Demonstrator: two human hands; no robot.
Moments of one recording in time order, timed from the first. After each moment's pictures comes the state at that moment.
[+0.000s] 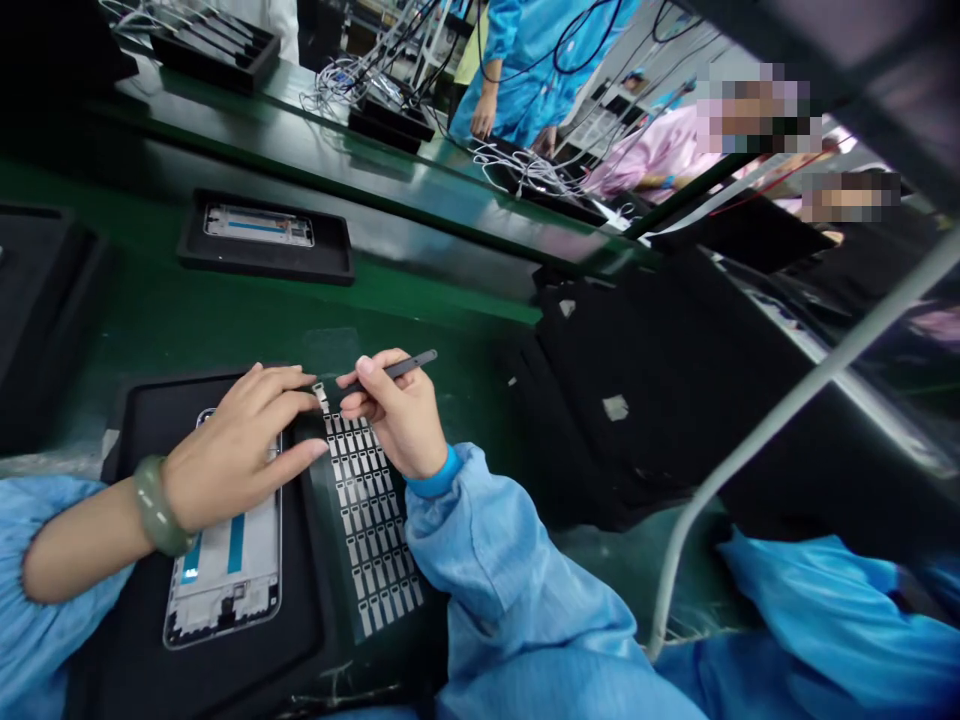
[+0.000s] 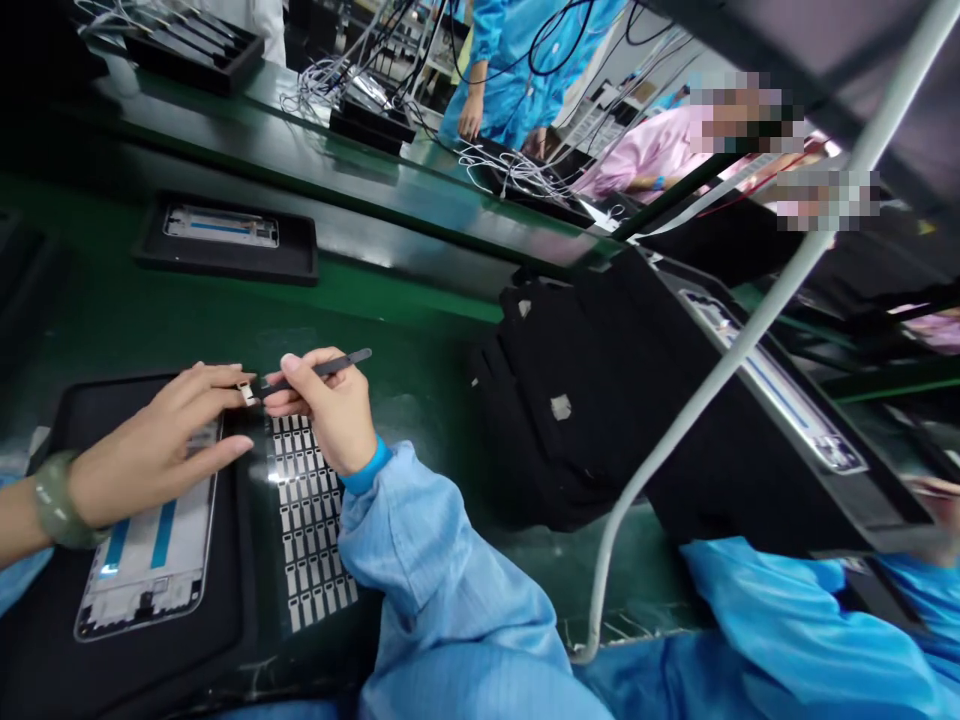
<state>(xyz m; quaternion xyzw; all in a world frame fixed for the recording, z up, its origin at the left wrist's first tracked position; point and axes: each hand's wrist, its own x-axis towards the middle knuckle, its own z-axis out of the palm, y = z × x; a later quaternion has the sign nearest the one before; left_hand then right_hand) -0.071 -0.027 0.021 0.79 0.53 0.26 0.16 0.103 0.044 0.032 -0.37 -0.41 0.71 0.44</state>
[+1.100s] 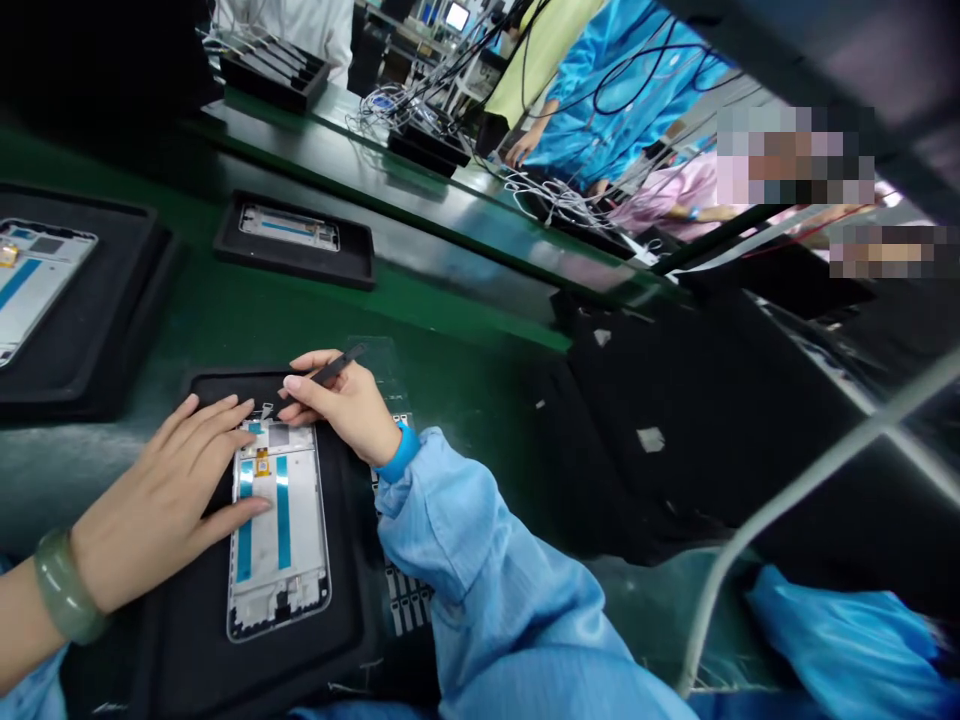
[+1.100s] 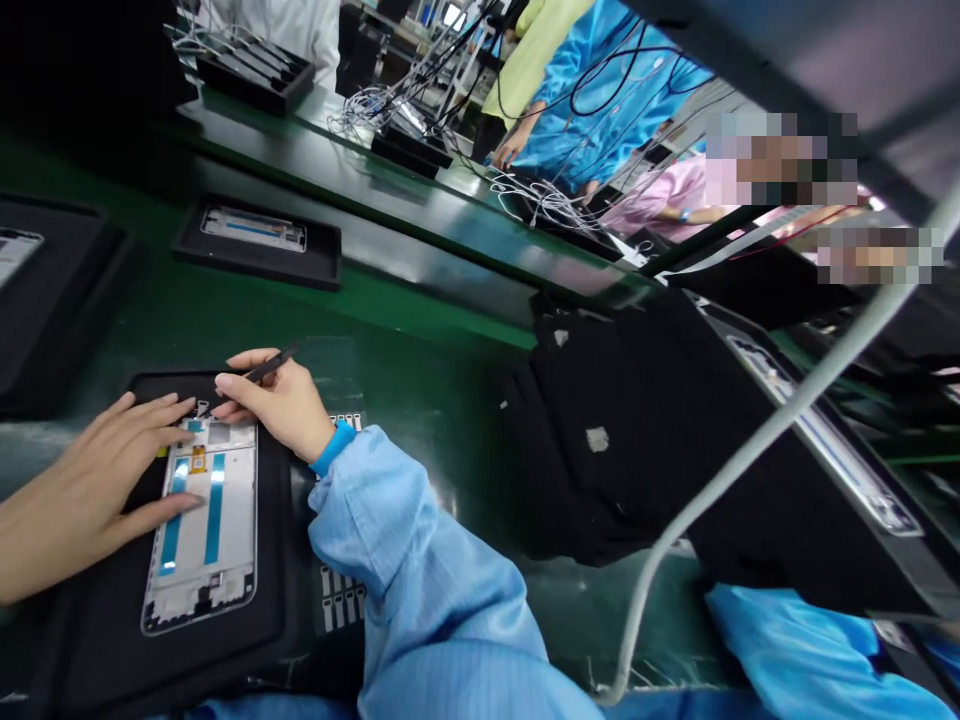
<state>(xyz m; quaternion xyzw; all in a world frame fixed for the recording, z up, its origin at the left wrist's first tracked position) -0.134 -0.100 -0.009 0.79 0.58 0.20 0.01 0.028 0.040 0.014 -0.32 -0.48 0.78 0.27</state>
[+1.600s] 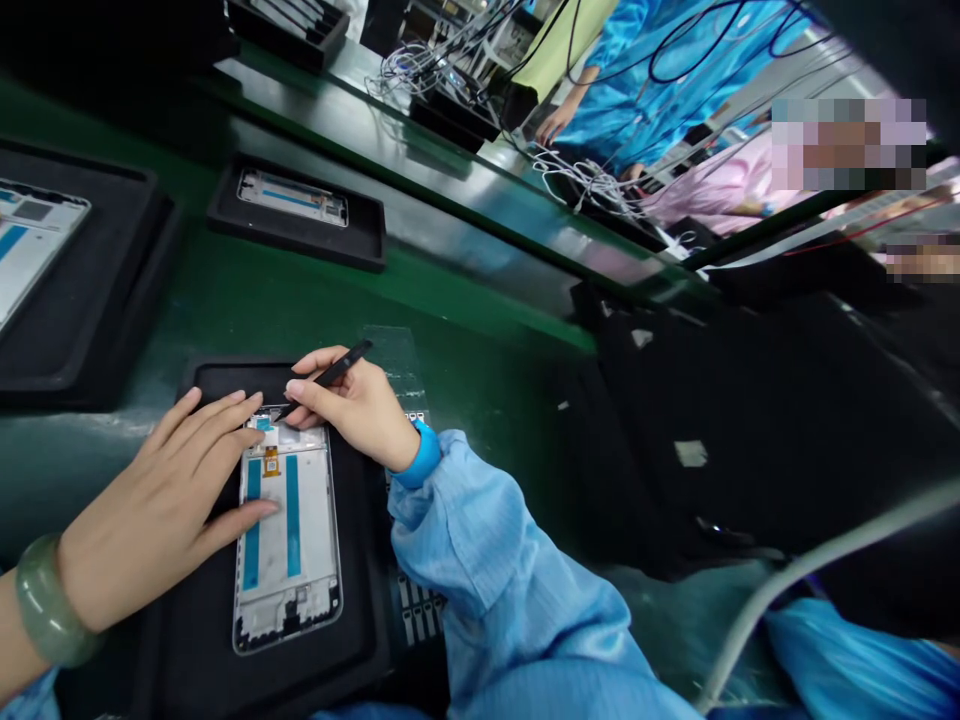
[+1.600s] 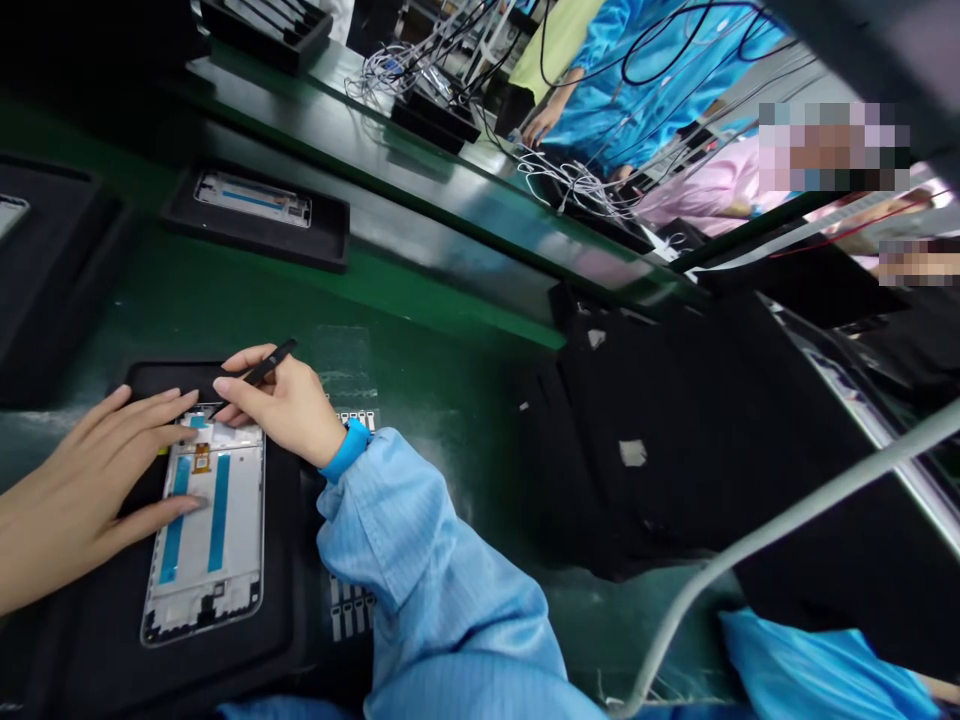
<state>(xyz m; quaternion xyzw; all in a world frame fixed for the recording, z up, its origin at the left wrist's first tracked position) -0.132 -0.103 -0.004 0.79 0.59 0.19 0.02 0.026 0.041 0.016 -0.34 -0.54 0.74 0.22</state>
